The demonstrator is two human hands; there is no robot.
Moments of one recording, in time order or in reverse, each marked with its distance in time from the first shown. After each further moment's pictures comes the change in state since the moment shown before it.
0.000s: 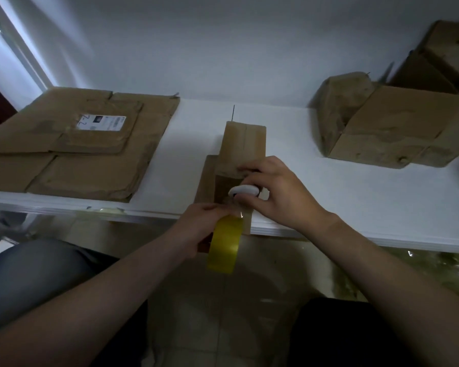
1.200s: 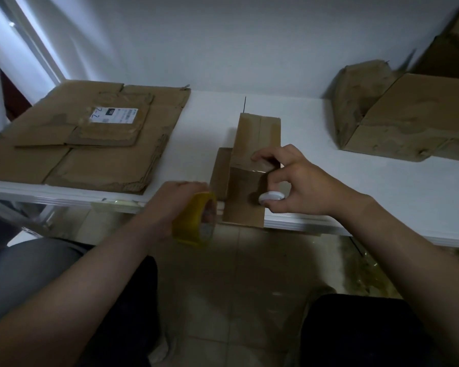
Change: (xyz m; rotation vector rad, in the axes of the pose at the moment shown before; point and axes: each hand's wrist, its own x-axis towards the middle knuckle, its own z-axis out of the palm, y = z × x) left_hand -0.003 0.017 -0.064 -0.020 0.162 0.024; right_hand 0.004 0.006 -0.017 0.105 -0.225 -0.003
